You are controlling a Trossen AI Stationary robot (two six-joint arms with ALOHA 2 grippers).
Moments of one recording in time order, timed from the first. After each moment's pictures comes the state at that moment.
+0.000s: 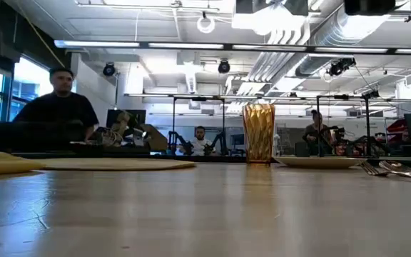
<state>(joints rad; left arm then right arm) -0.90 1.61 0.86 -0.96 -0.37 -2.17 0.60 1.40 1.03 -0.24 0.53 1.28</state>
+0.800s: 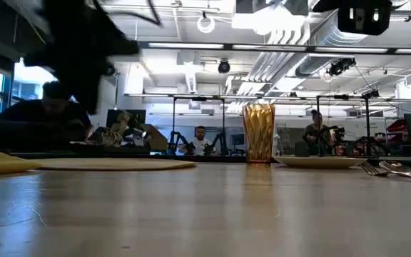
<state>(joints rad) -0.24 1.60 1.10 -1.05 -0.45 -1.39 0.47 1.33 1.03 -0.45 0.17 1.07</state>
